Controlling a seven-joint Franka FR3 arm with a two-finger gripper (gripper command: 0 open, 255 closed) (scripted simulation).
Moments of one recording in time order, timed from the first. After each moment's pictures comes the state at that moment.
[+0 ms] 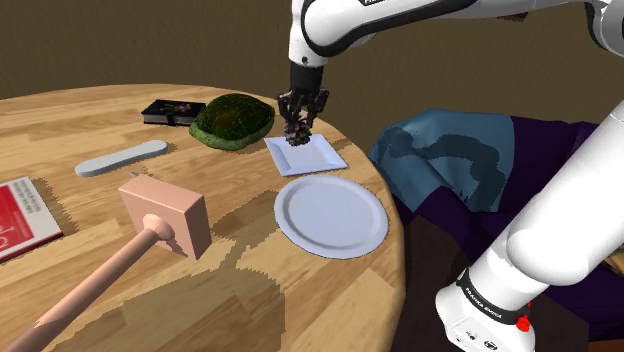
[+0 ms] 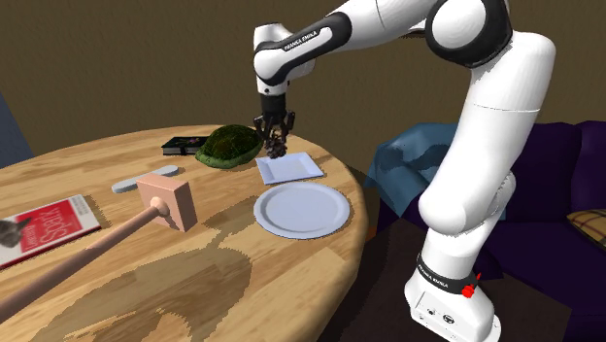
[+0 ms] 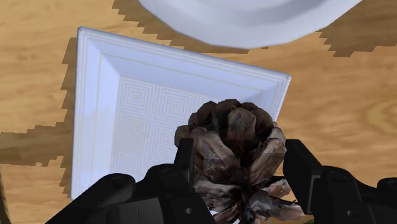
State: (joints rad) arm -0.09 0.00 0.31 -1.96 -0.07 2.00 0.41
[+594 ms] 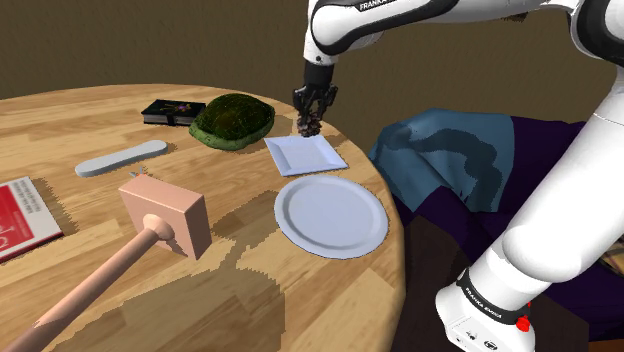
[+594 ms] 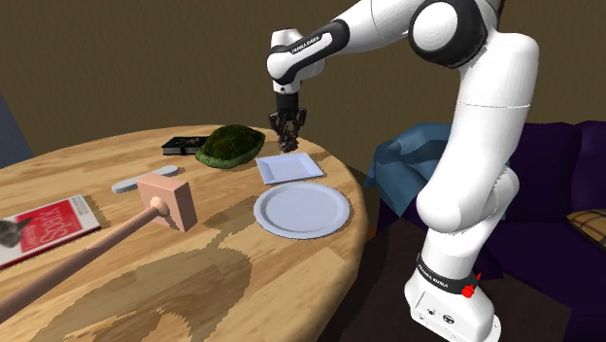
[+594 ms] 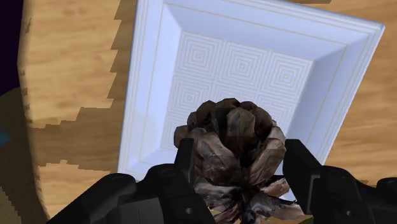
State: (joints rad) arm -0.16 0.08 0.25 -1.90 -0.08 2.02 0.27
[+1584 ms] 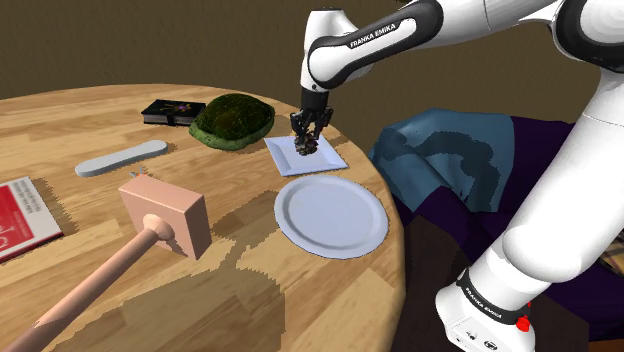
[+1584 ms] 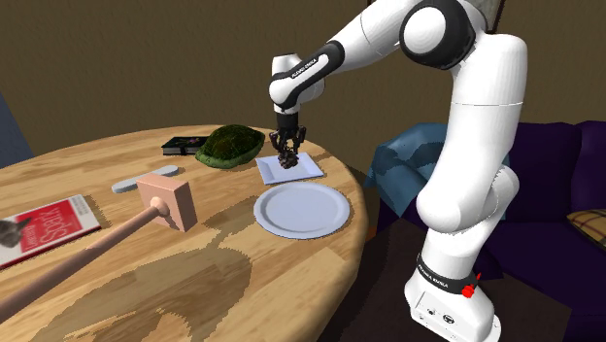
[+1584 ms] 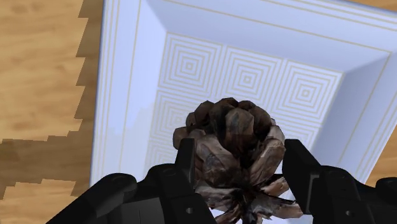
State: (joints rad) arm -0.16 0.14 0.24 -2.00 -0.11 2.18 0.30
